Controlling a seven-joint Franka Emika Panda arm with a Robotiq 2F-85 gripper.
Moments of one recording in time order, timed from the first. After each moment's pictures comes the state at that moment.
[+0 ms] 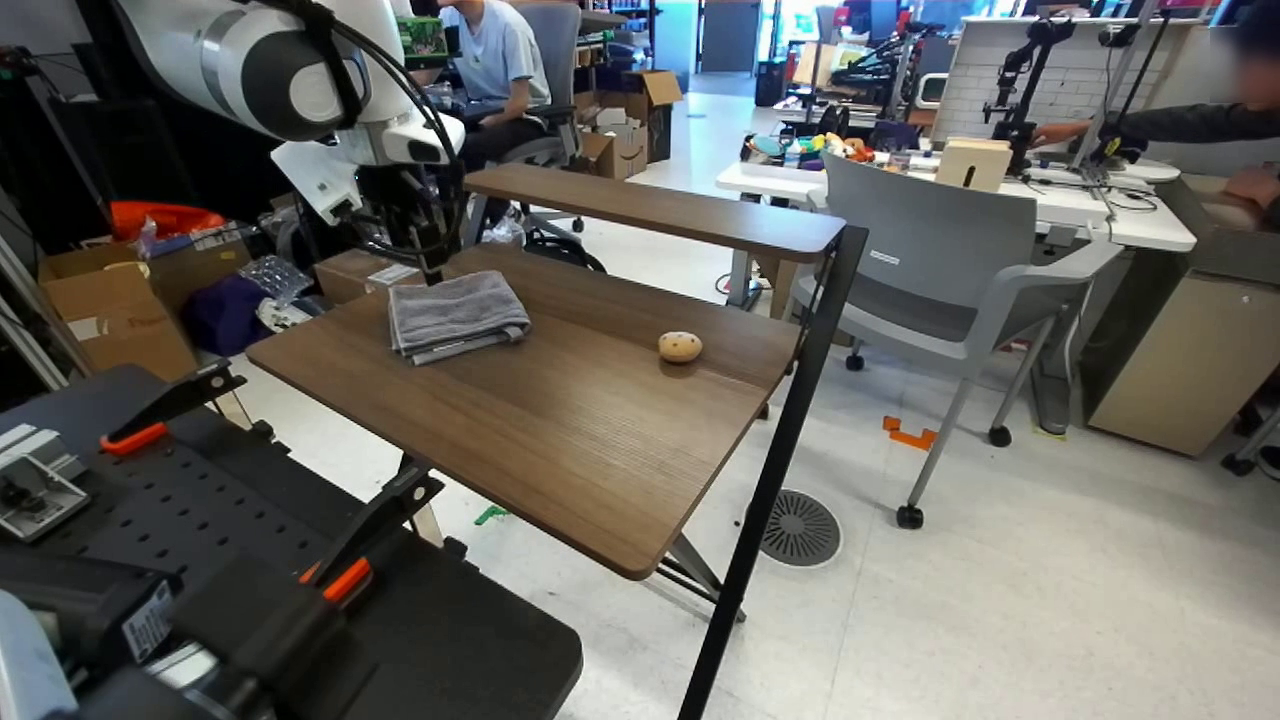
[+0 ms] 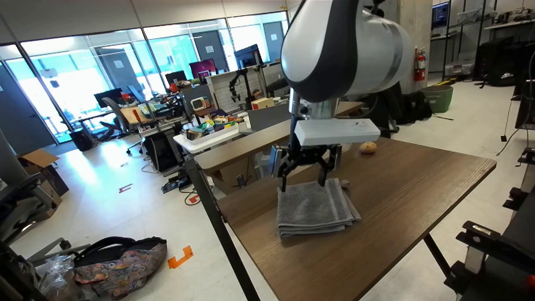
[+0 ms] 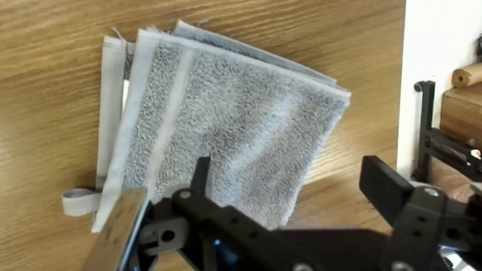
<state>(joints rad) 0.17 0.72 0.14 -1.96 0.20 2.89 0.33</state>
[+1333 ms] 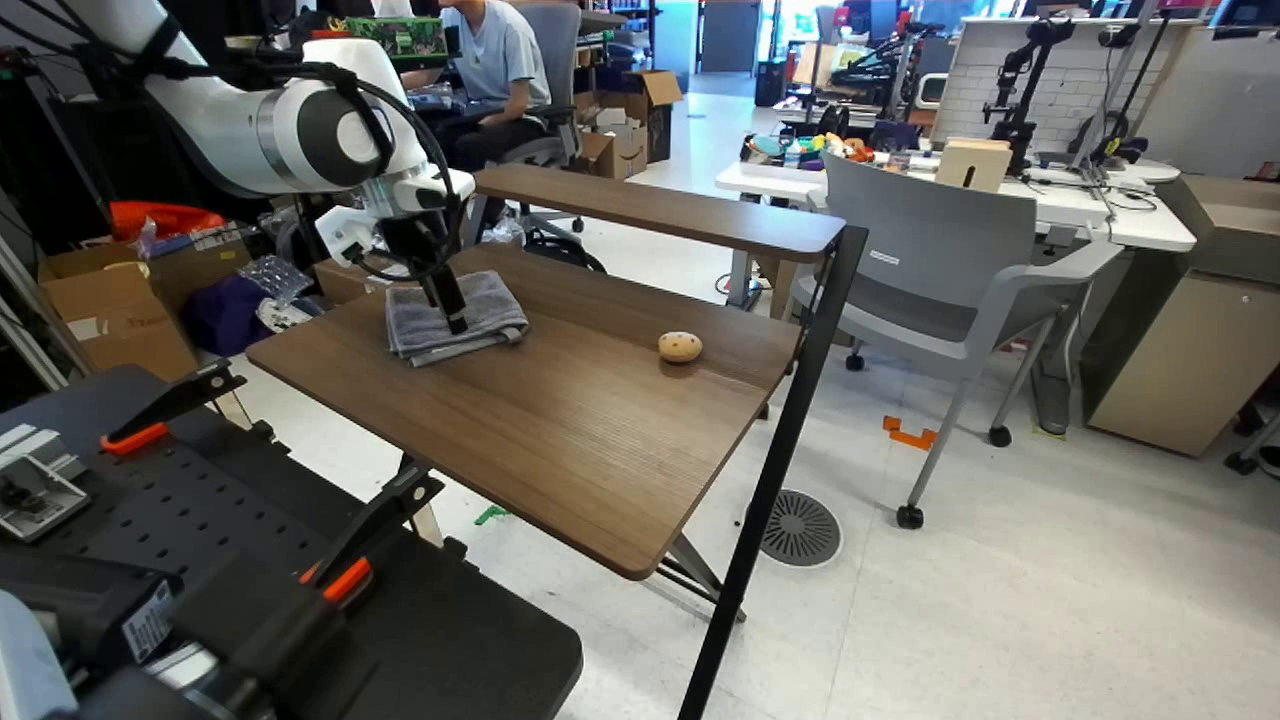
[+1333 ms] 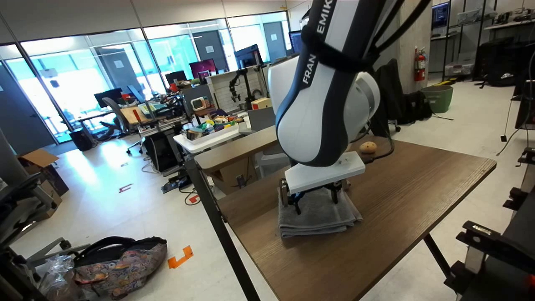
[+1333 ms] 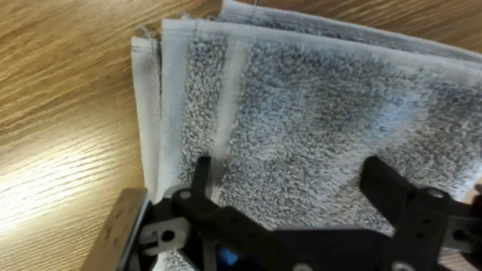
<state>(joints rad) 0.49 0.94 -0.20 -1.74 0.08 2.73 0.70</state>
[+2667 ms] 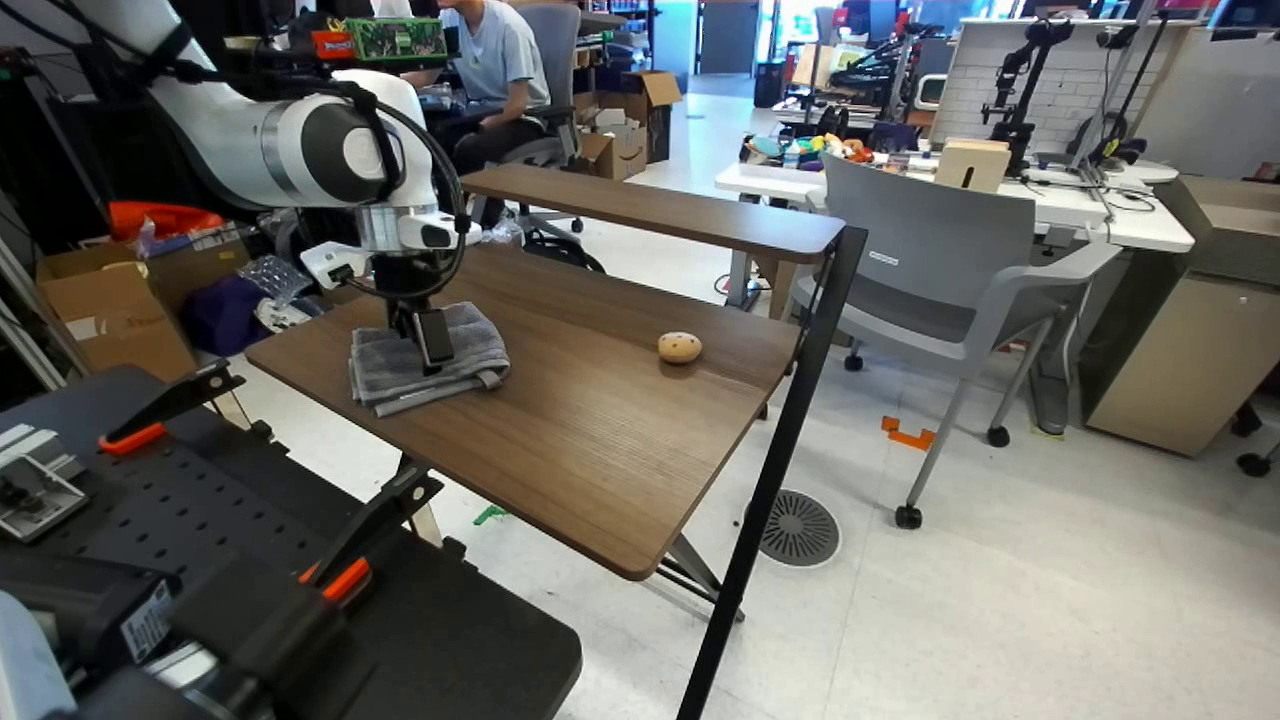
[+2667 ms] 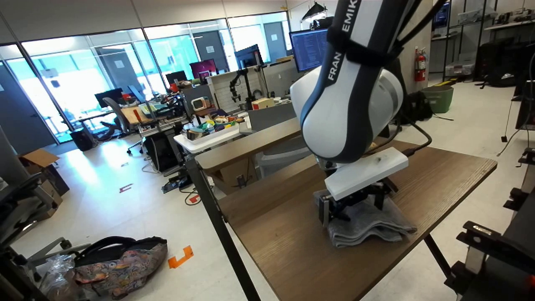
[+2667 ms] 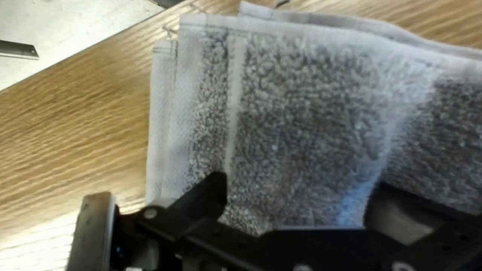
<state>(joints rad) 0.42 0.91 -0.17 -1.83 0.06 2.50 0.61</state>
